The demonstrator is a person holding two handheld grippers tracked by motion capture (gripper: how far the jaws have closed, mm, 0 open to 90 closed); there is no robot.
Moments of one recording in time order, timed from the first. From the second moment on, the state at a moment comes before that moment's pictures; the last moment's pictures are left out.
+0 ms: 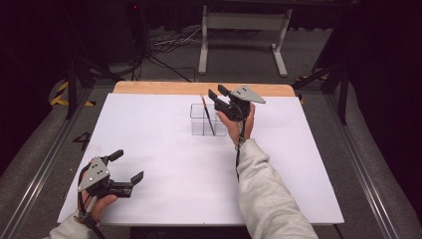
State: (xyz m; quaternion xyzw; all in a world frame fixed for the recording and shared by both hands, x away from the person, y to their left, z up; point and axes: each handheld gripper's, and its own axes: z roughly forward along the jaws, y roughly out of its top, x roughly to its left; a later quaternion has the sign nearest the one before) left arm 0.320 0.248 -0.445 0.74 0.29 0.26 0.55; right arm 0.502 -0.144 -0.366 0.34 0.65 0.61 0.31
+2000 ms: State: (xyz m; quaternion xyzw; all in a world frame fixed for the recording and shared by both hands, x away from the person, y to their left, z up) left arm 0.320 0.246 -0.446 0.75 0.29 0.26 0.54; right arm 0.443 -0.173 -0.345 0.32 0.65 0.56 0.40
